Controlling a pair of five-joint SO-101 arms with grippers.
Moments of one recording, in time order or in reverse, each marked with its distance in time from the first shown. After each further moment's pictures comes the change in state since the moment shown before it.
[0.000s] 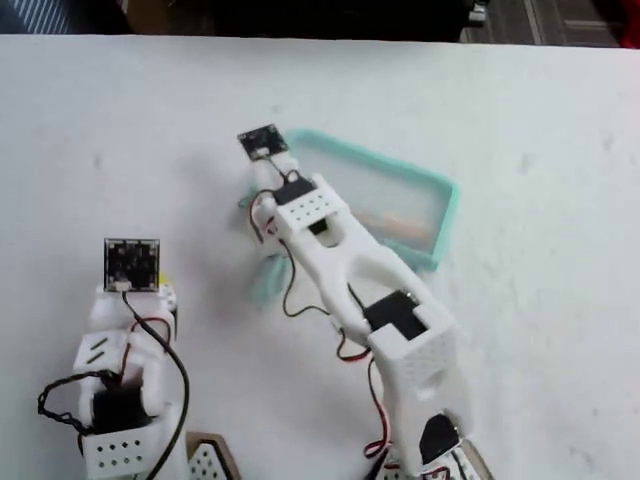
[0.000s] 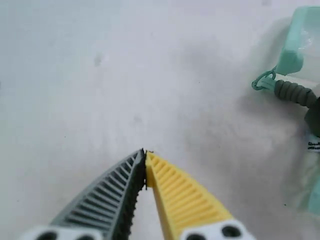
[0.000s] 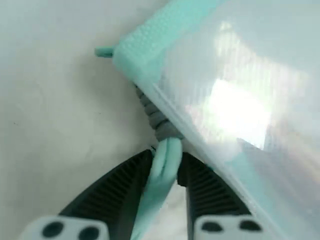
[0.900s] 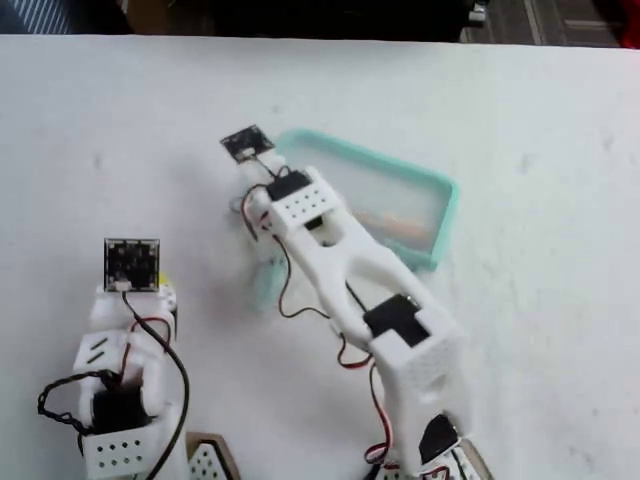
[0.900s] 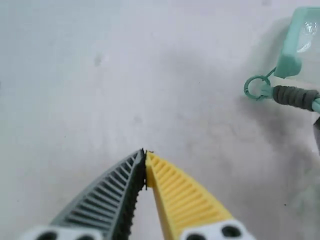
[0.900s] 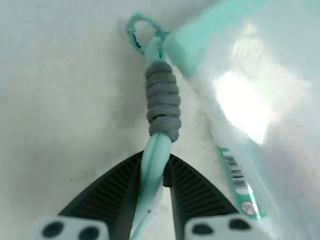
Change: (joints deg) left arm 0.0 0.0 0.0 0.0 0.0; right arm -0.4 -5.6 -4.6 11.4 10.2
